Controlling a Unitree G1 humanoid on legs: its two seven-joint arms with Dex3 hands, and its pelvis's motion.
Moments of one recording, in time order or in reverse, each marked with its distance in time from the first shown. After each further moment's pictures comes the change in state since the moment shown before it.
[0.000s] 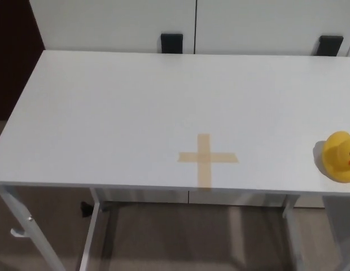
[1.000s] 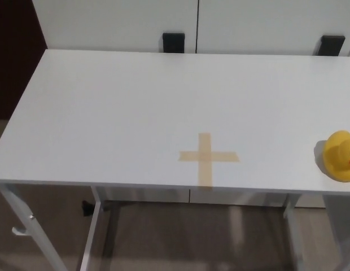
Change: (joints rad) left_arm -0.003 0.006 -0.013 0.025 0.001 0.000 0.003; right_arm -0.467 -0.093 -0.194 -0.427 0.164 0.037 -0.056
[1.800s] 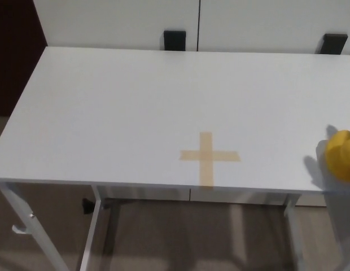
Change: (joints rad) left_arm -0.008 -0.003 -0.003 -0.005 -0.002 0.000 0.003; right_arm -0.149 0.311 0.331 -0.038 -0.093 0.103 0.000
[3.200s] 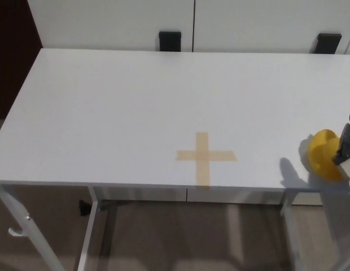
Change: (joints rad) left_arm -0.008 -0.025 -0.011 0.007 0.002 0.000 0.008; right_arm -0.007 0.360 -0.067 0.040 0.020 -0.026 -0.202
